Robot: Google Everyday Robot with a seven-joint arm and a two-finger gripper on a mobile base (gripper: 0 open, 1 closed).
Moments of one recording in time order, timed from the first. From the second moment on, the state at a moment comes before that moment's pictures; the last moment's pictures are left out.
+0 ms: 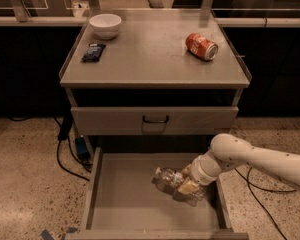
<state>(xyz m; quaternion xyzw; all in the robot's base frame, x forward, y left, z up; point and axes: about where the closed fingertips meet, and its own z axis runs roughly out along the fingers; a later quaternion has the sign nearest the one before) 0.517 -0.136 0.452 -0.60 0.76 0.19 0.16</state>
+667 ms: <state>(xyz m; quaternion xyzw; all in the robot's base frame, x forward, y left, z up) 0.525 -0.126 0.428 -0.60 0.75 0.21 0.16</state>
